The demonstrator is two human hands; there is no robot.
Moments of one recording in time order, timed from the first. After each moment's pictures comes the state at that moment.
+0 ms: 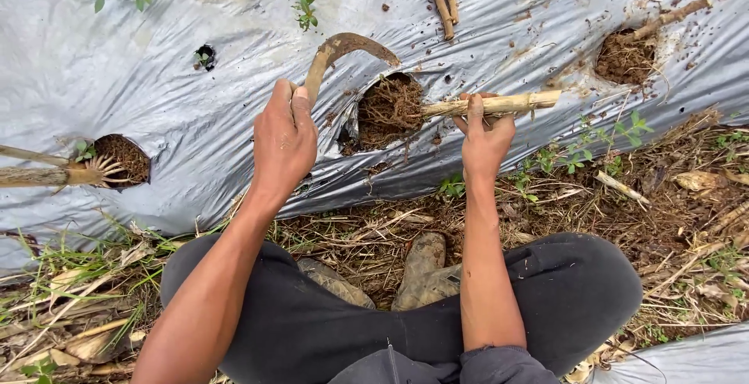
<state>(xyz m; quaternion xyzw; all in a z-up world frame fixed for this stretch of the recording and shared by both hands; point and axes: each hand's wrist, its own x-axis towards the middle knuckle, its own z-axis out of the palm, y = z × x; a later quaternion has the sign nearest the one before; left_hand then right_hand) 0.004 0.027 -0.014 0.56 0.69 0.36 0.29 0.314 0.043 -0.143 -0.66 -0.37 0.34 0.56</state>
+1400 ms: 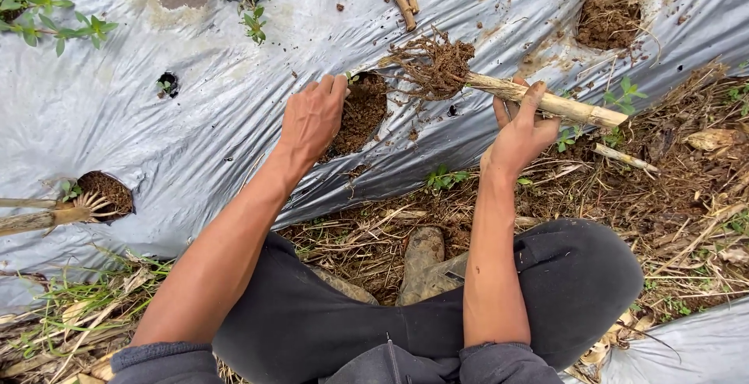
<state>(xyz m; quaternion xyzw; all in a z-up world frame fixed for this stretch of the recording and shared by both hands) 0.058 0.101 -0.130 0.85 0.53 0.06 0.03 0.390 0.048 -0.143 -0.64 -0.15 0.25 0.71</state>
